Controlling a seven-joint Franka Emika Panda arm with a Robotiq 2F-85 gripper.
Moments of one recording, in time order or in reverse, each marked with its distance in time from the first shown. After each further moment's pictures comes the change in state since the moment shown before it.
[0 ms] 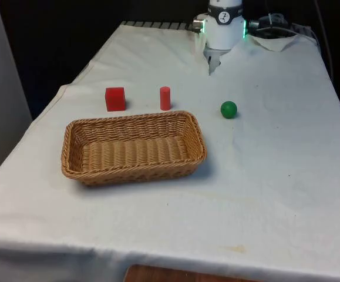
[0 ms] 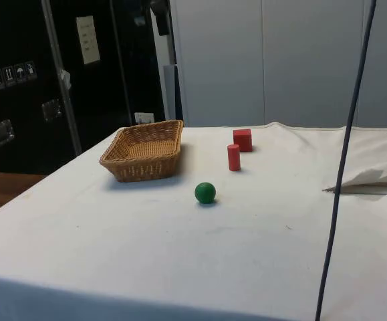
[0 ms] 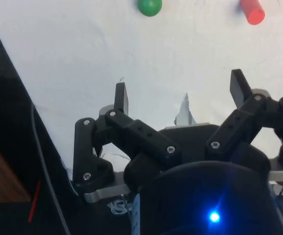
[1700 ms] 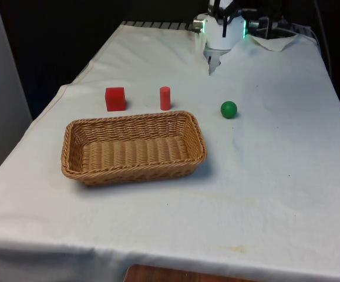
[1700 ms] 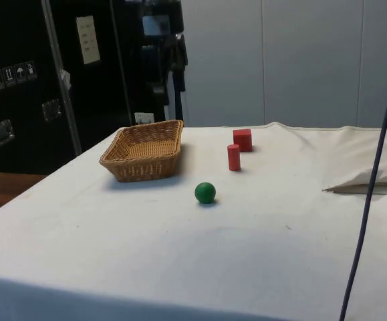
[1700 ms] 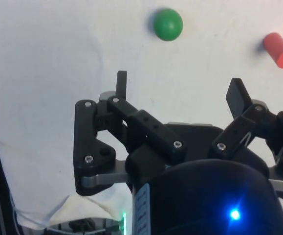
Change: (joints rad) arm 0.001 -0.095 0.148 -0.402 -0.137 0.422 0.214
